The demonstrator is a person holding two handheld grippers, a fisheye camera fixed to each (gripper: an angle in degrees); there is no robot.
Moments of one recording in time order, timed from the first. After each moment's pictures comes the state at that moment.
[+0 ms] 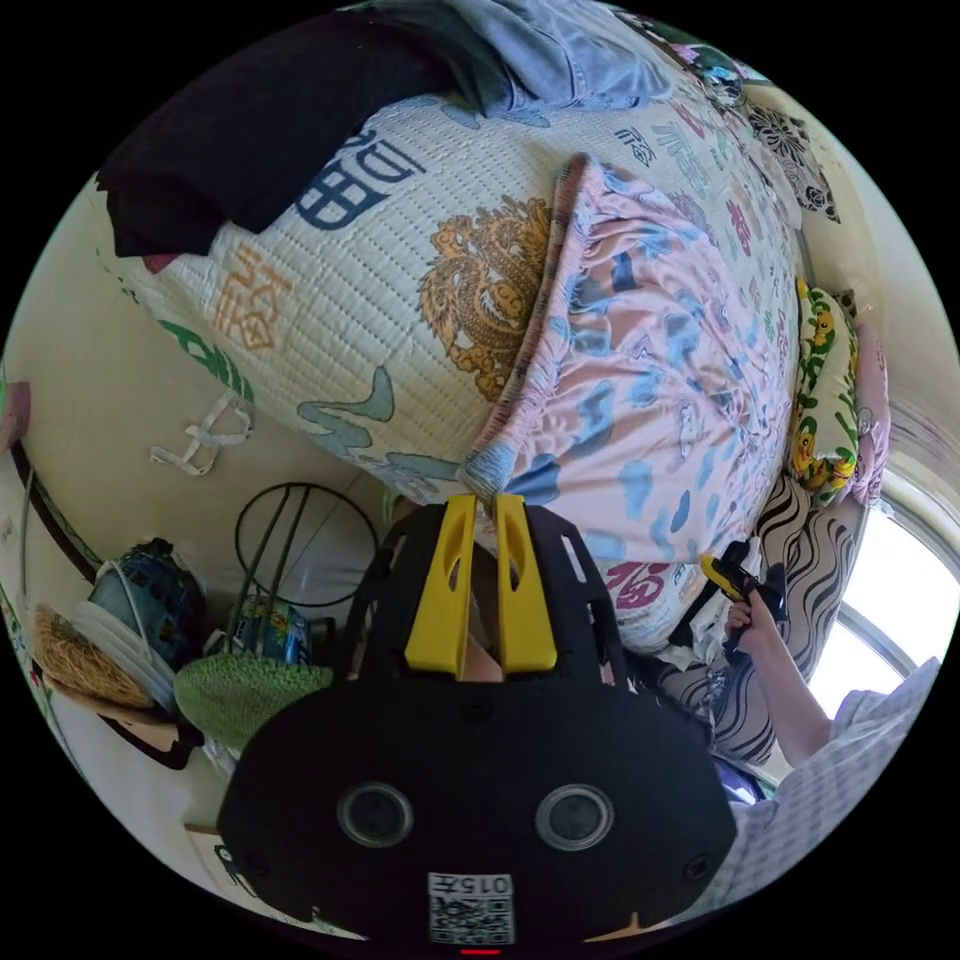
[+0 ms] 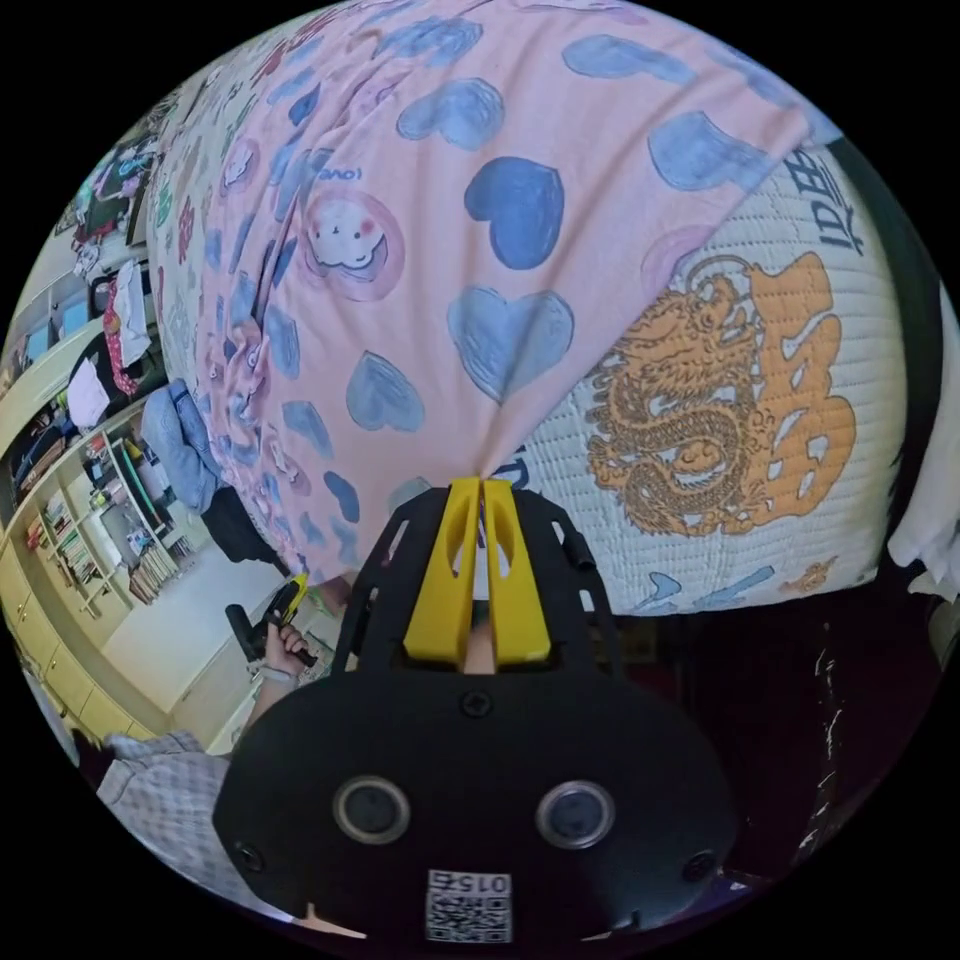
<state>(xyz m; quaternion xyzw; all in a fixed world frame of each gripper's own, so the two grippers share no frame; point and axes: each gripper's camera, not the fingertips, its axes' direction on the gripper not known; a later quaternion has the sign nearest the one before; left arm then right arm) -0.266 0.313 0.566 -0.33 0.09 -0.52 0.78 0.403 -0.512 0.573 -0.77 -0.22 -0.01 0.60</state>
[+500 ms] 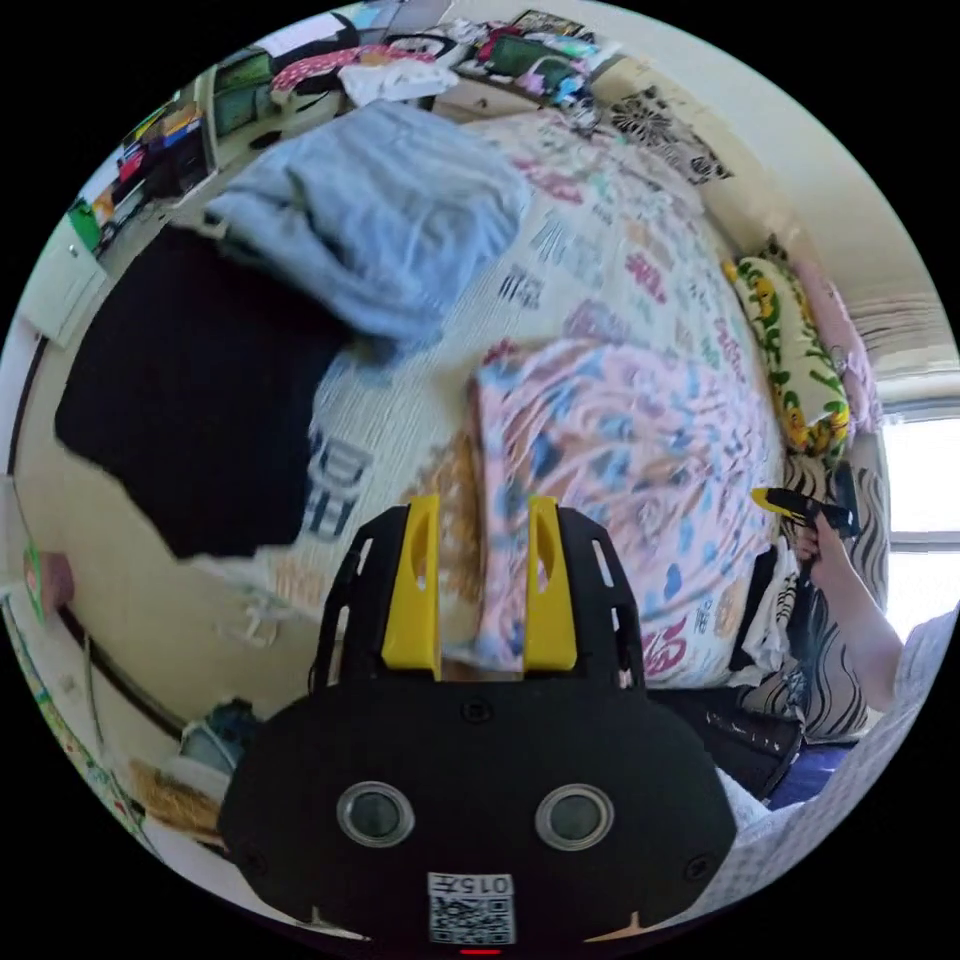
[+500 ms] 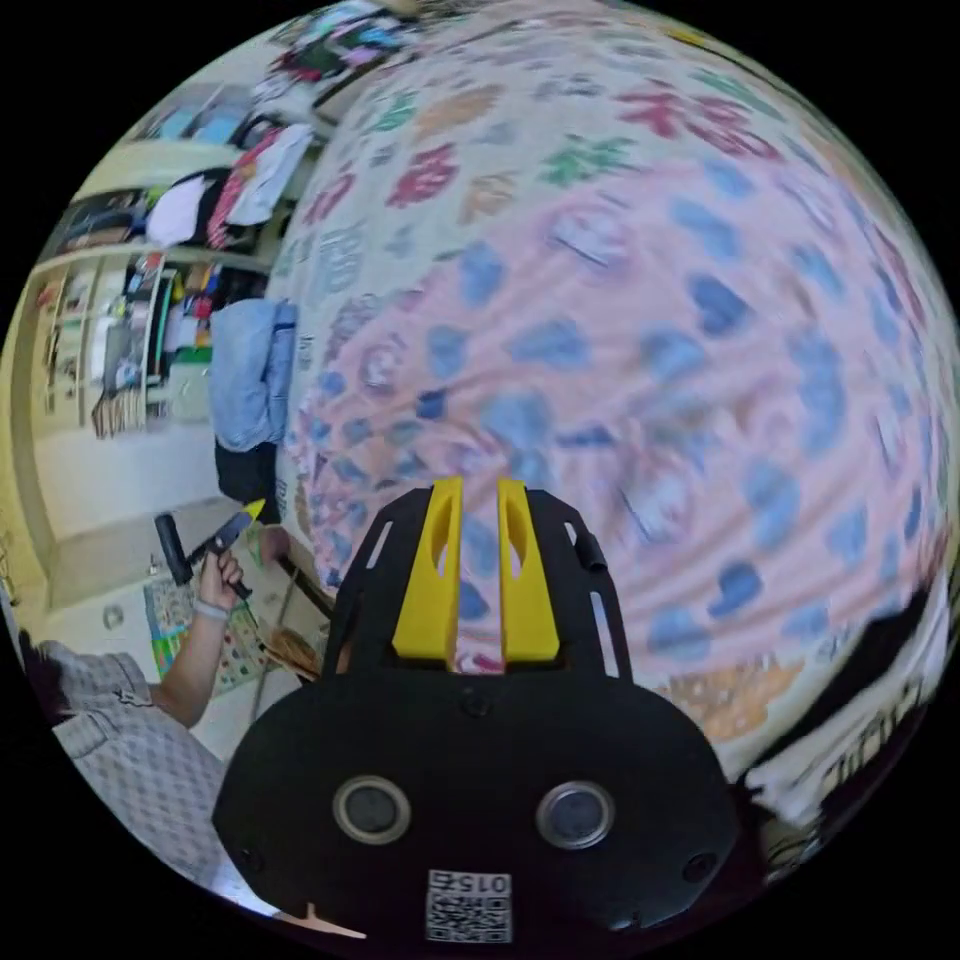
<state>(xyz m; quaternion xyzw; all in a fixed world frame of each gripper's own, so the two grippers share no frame) -0.334 0.250 0.575 -0.22 0.03 -0.39 0.89 0.250 -0.626 0.554 -0.65 -0.38 -0.20 0.63</state>
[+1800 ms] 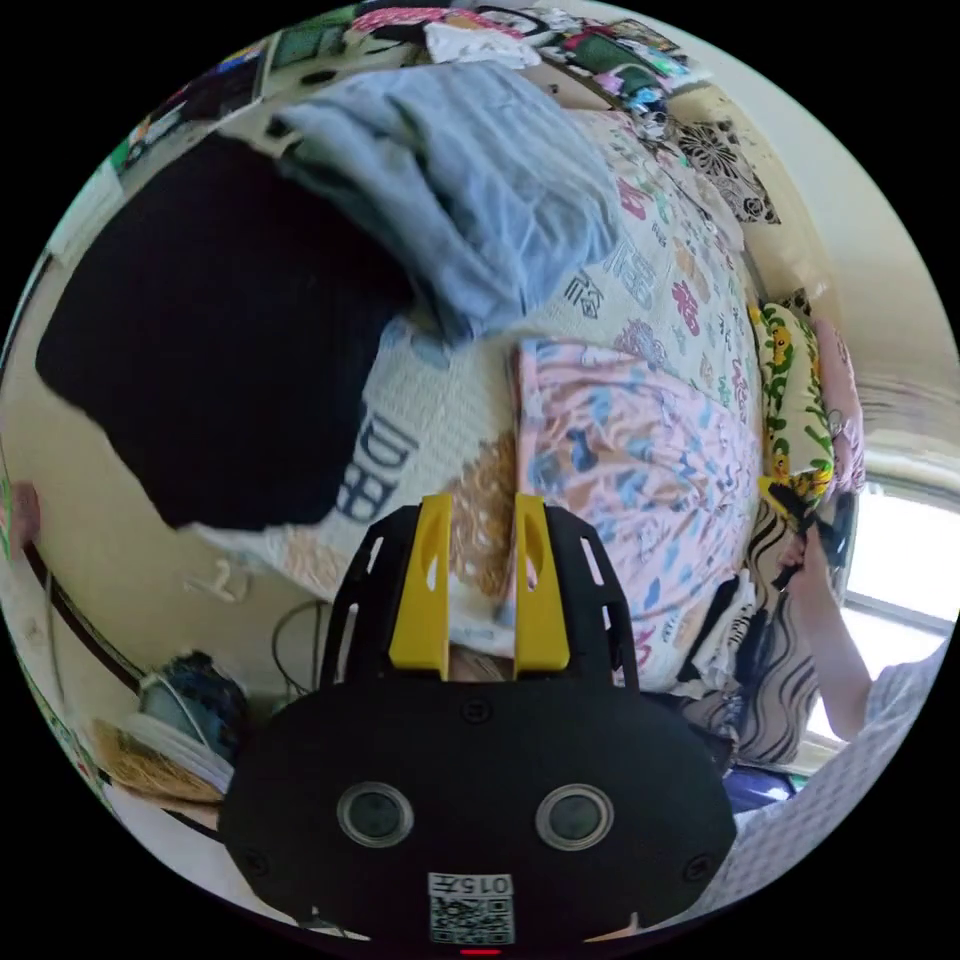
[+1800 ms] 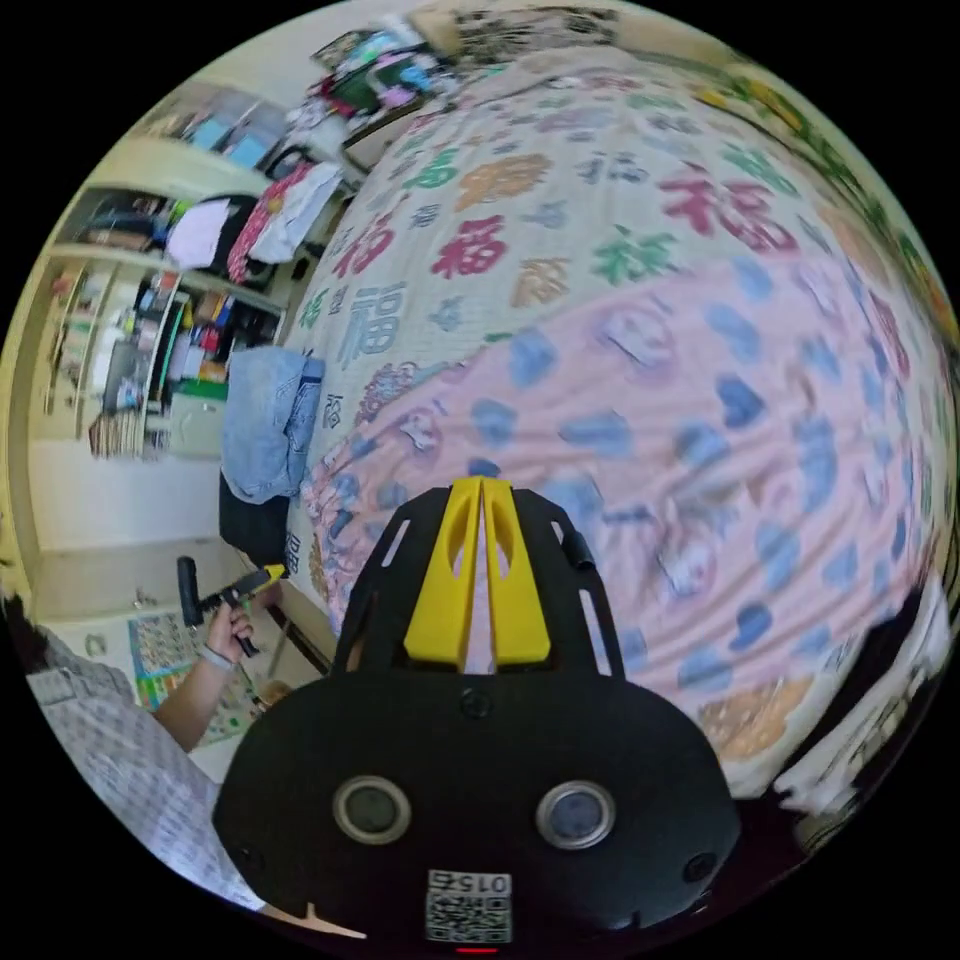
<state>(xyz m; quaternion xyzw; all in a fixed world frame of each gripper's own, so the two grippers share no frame) -0.375 0.391 0.599 -0.25 0.08 -0.49 0.83 0.351 -0.774 0.441 -0.59 -0.38 -0.18 0.69</state>
